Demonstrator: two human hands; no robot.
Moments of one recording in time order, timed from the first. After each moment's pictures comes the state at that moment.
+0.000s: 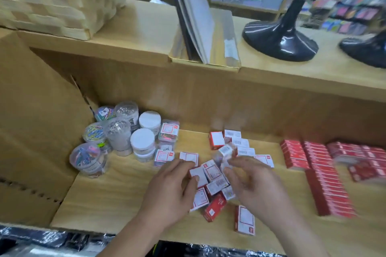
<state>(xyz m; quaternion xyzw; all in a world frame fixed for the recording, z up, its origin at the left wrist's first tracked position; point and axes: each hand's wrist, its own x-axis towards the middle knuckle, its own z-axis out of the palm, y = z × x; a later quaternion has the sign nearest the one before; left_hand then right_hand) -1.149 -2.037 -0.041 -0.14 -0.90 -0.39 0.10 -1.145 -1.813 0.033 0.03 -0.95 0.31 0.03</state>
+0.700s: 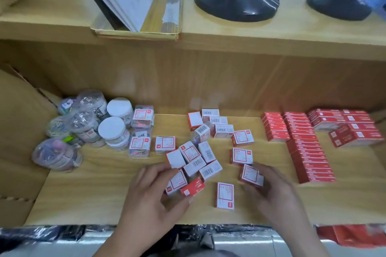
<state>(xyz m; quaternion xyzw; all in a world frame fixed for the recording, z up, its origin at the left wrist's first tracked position) -1.105 -2.017 -0.044 -0.19 -0.91 -0.36 0.11 -1.074 -1.710 -0.043 -0.13 -0.93 0.33 0.03</state>
